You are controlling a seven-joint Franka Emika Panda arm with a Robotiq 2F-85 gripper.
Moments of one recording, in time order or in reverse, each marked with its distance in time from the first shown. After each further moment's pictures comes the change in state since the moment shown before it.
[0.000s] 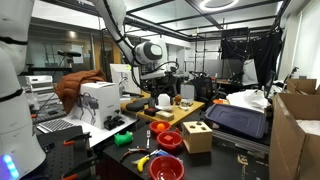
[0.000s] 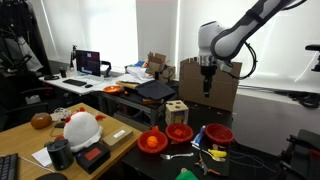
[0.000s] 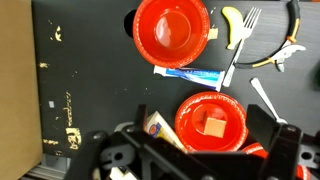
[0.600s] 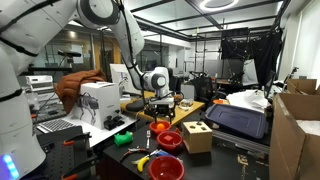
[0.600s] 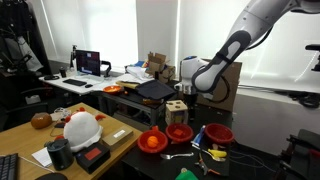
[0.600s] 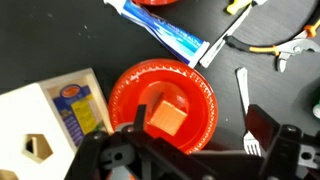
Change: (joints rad) arm -0.030 0.429 0.107 0.252 -0.010 0.160 -0.293
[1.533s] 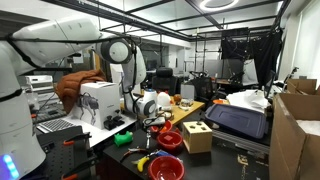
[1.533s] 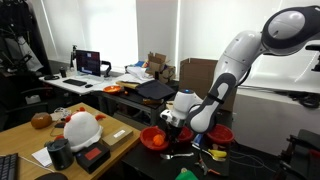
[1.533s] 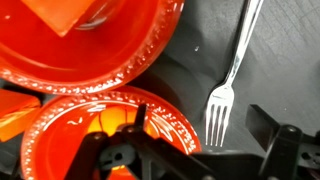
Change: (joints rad) arm -0.002 0.420 0.149 0.197 -0.121 0.413 -0.189
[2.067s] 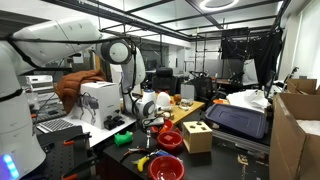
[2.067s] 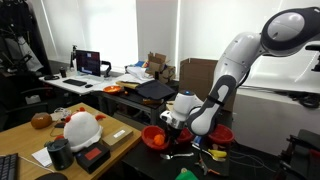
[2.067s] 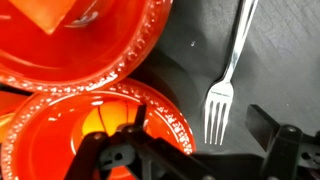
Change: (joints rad) arm 0.018 0.010 -0.012 0.000 -0.010 0.031 0.046
